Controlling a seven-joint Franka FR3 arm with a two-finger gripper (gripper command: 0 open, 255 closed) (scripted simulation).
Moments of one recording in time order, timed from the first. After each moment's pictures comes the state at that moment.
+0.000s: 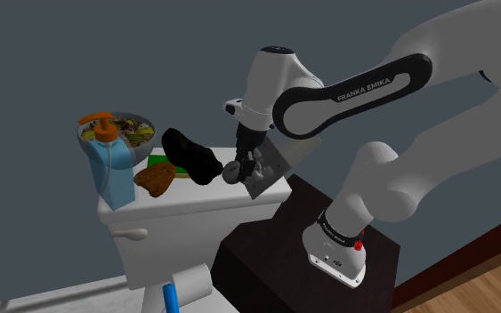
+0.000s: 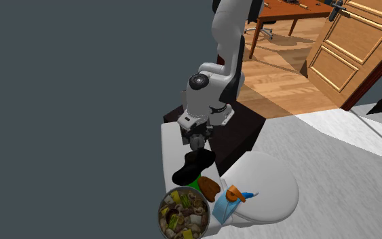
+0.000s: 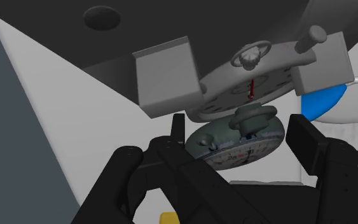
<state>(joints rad) 0.36 -0.49 0.07 -2.78 0.06 2.28 -0.42</state>
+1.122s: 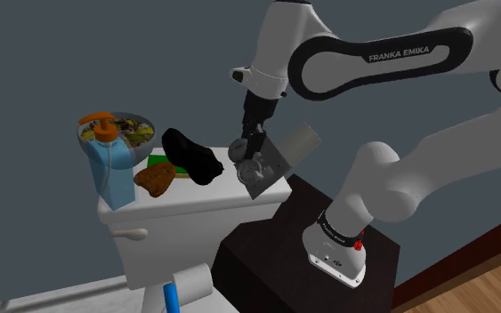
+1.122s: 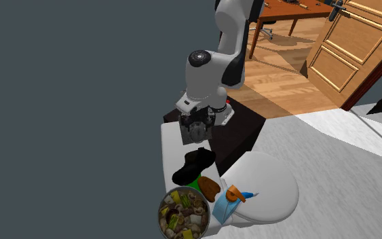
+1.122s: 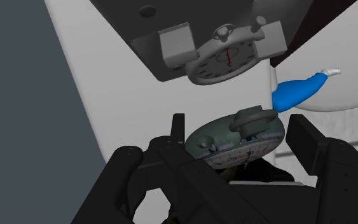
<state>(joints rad) 0.36 -0.61 0.06 -2.64 0.05 2.02 -0.42</state>
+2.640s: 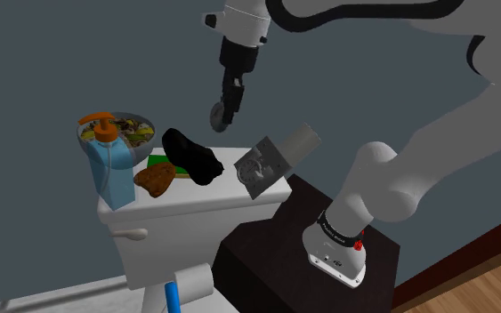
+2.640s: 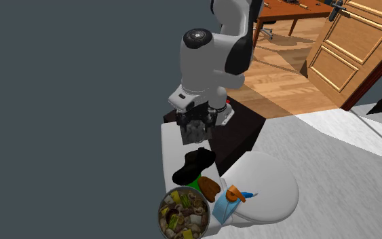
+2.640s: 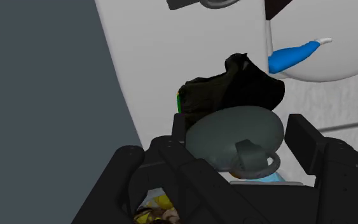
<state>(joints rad) 0.36 -0.42 0.09 -2.25 0.05 1.83 -0.38</state>
